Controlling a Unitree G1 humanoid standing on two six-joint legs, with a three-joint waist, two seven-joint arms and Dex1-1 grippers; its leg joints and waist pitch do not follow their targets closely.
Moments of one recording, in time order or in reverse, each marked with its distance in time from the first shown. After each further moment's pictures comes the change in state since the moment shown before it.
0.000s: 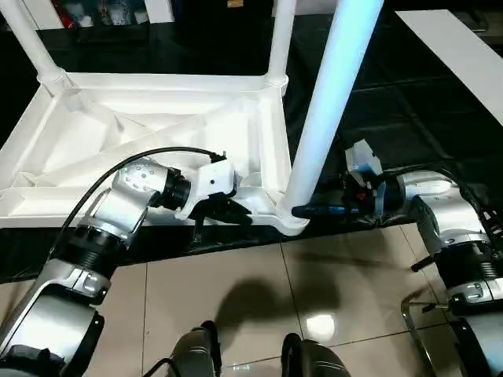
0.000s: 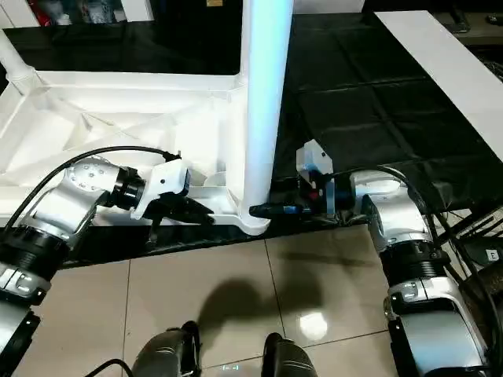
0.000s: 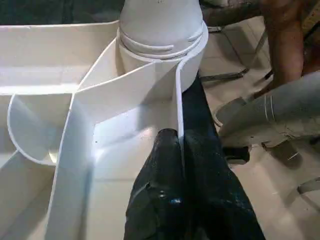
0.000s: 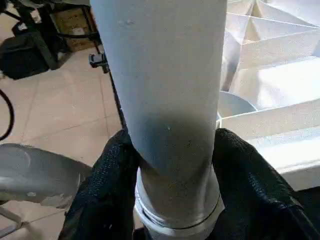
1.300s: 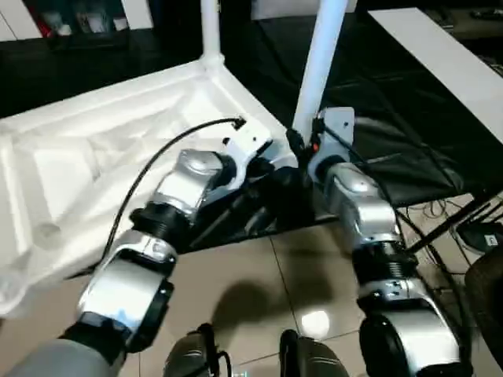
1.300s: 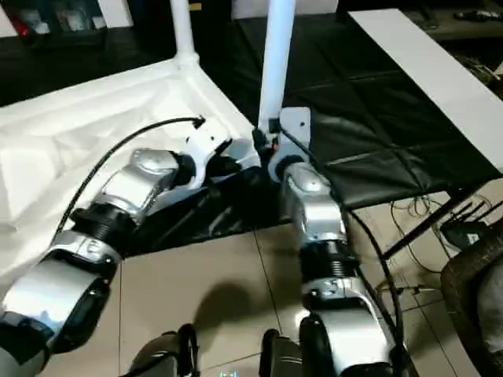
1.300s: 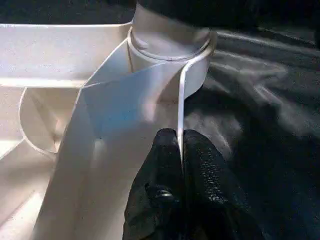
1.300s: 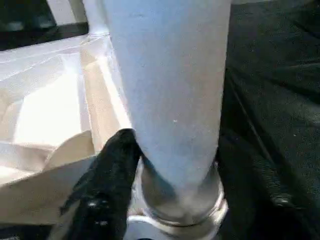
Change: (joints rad) left arm -0.213 -0.338 0.139 0.319 0.092 0.241 0.697; right arm -0.067 0.509 -0.251 -0.021 -0.202 0.176 -1.314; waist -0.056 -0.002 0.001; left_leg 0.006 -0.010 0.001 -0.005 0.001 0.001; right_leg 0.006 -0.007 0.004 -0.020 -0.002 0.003
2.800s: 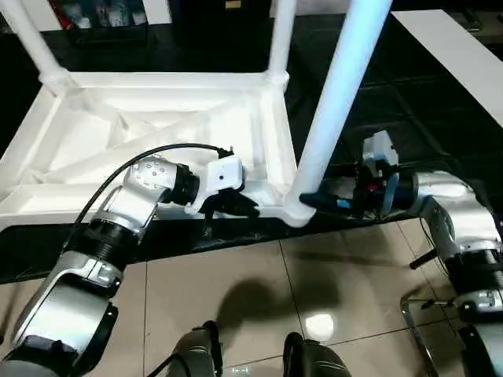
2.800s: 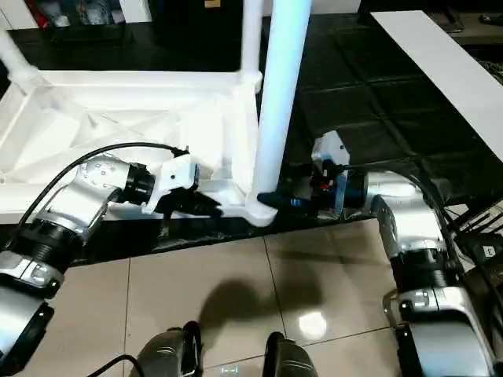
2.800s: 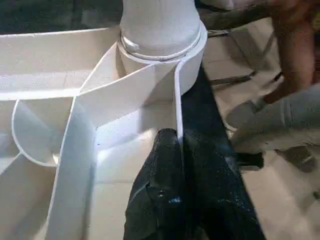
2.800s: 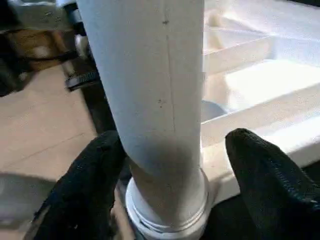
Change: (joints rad) left arm 0.168 0.290 -0.129 -0.208 -0.069 -0.324 -0.659; right arm 0.102 -0.535 0.200 -0.046 0.237 -0.086 1.214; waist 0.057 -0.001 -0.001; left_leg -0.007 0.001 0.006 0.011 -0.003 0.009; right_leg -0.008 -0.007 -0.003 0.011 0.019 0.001
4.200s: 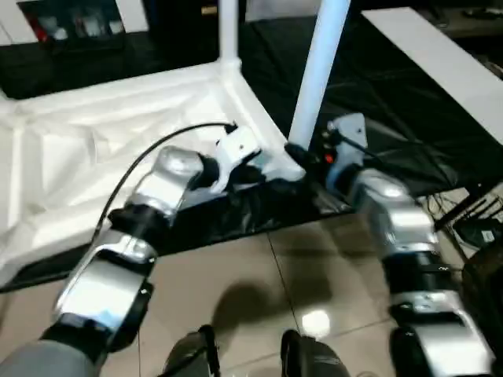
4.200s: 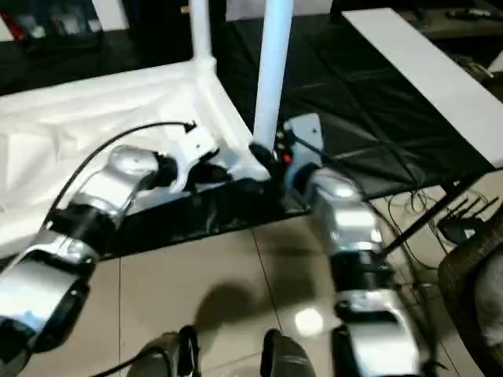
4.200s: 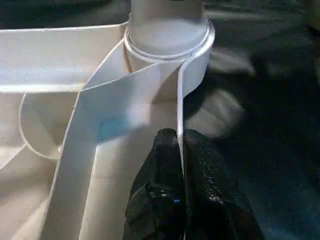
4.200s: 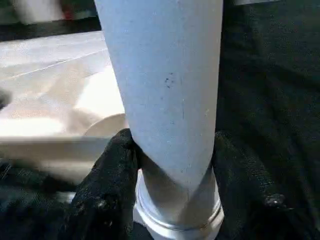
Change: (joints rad) left arm -0.167 -0.210 0.087 0.245 0.081 0.210 0.506; right arm -0.043 0.441 -0.152 -0.056 -0.163 0.181 -1.022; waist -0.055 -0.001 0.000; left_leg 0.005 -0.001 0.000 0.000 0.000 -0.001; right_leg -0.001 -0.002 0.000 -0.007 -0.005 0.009
